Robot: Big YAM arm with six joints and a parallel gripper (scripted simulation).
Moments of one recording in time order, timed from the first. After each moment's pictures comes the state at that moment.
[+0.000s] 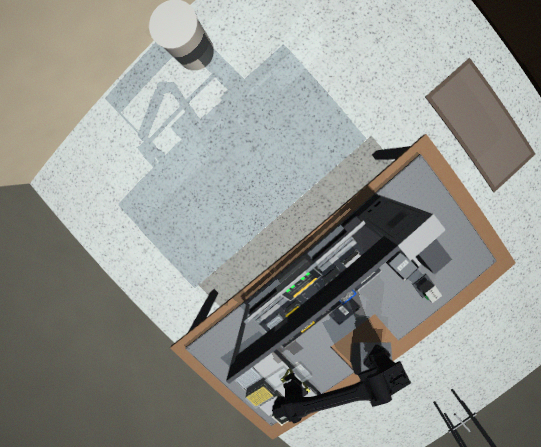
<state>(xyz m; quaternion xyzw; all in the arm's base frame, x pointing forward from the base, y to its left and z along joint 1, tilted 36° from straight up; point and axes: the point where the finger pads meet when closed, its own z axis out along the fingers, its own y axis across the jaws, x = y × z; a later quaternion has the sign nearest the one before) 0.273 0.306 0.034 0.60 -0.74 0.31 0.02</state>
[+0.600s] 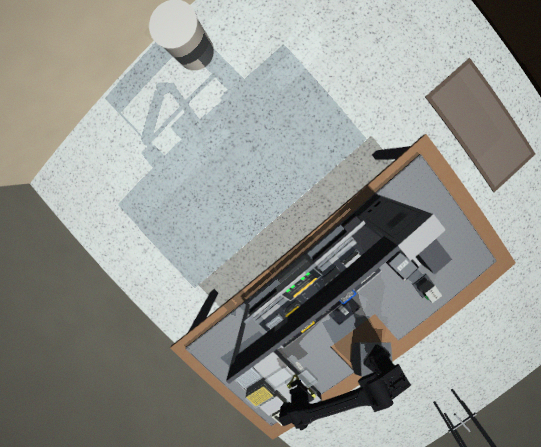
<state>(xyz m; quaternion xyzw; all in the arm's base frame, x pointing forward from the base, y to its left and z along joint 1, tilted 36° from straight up) 0.234 0.310 0.014 0.61 -0.73 0.31 0.02</state>
